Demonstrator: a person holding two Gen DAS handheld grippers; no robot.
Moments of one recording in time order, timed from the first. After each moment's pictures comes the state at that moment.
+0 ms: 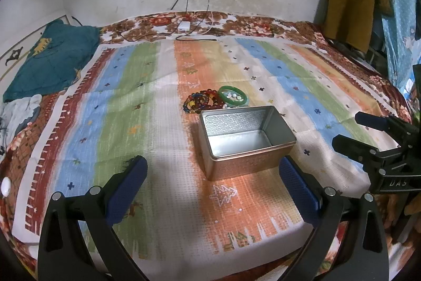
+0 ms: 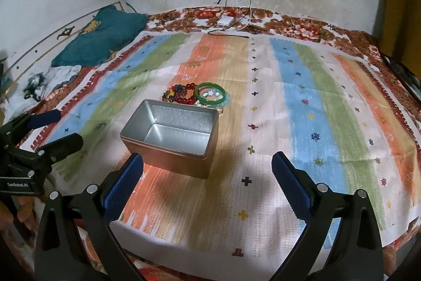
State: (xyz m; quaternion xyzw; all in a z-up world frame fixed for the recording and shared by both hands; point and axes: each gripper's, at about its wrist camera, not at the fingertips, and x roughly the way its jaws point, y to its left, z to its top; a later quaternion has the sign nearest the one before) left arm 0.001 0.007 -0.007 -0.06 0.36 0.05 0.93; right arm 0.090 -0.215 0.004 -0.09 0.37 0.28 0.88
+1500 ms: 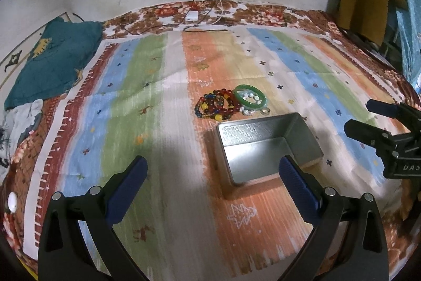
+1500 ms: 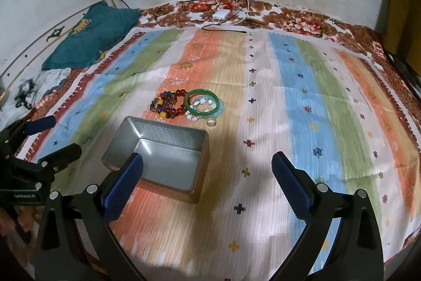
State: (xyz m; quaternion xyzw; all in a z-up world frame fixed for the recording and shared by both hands) left arm 0.055 0.025 -0.009 -0.05 0.40 0.07 0.91; right arm 0.148 -0.190 0.011 -0.10 0.40 0.27 0.87
